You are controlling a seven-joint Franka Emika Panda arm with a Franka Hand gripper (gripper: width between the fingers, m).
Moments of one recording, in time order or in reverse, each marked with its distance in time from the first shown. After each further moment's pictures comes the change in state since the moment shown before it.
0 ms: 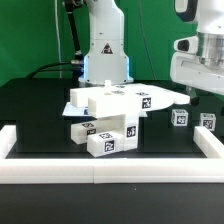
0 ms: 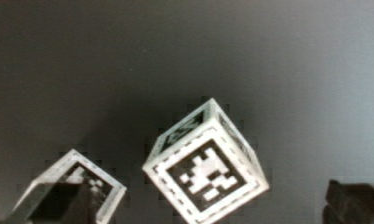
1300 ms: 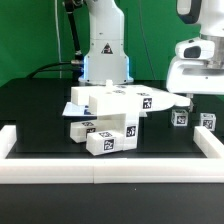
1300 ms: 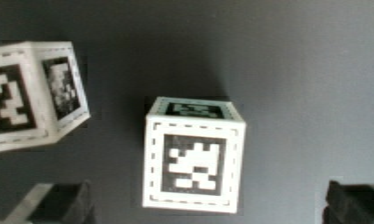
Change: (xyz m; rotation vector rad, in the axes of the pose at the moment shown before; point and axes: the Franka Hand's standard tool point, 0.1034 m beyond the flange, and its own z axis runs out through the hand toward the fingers) arm 0.001 -0.006 0.005 -0.009 0.009 -0.724
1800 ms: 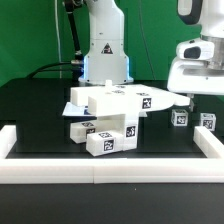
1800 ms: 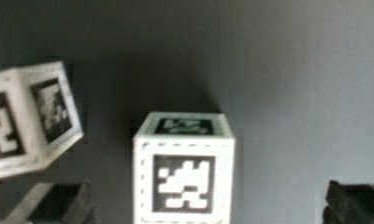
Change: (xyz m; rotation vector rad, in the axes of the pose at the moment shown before) arm -0.004 -0.004 0.002 -0.001 -0.004 0.044
